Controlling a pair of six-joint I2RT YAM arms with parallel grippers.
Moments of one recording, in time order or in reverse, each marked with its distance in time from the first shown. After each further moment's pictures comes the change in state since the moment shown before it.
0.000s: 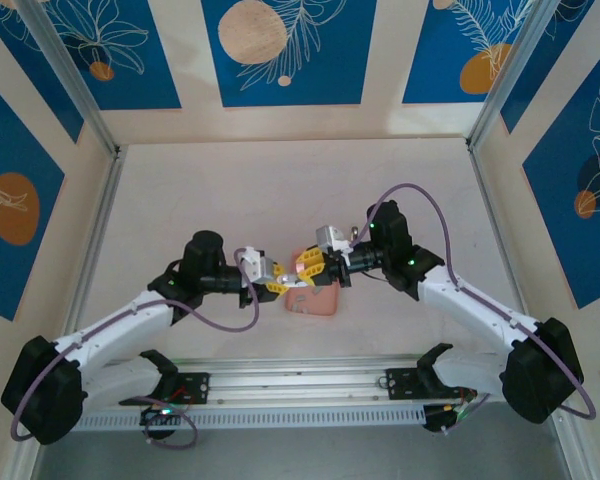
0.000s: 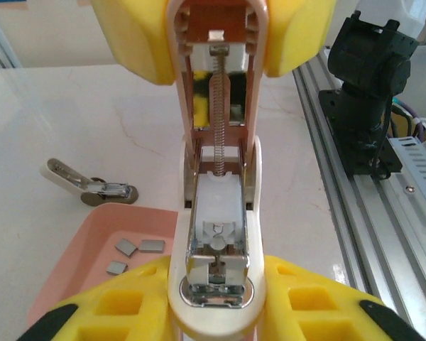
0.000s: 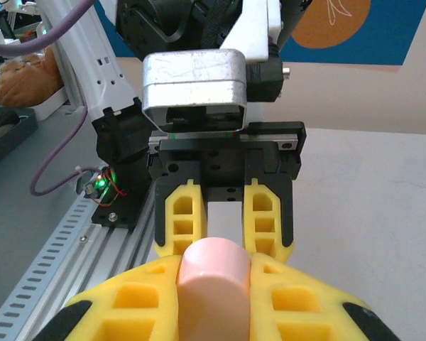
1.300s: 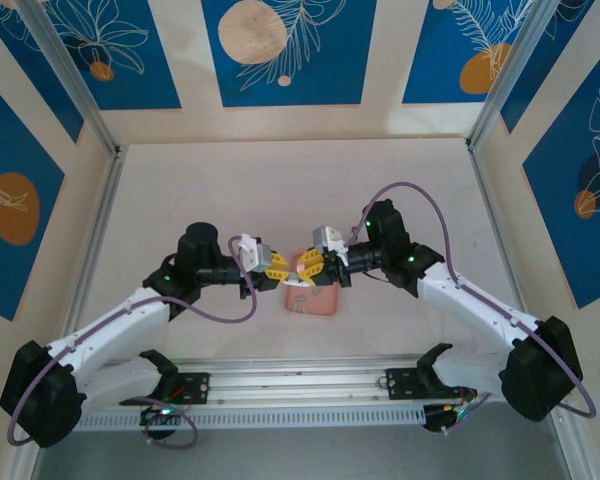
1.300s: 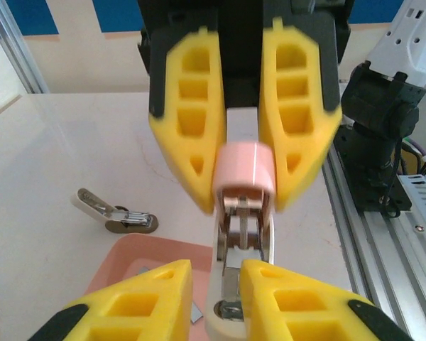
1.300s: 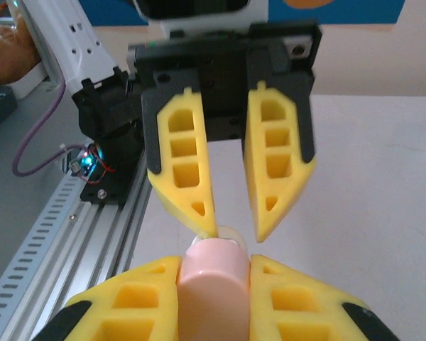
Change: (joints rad) left arm -0.003 -0.019 0.064 0.010 0.000 -0.075; right arm 0.006 0.005 0.041 -0.143 0.069 -0.064
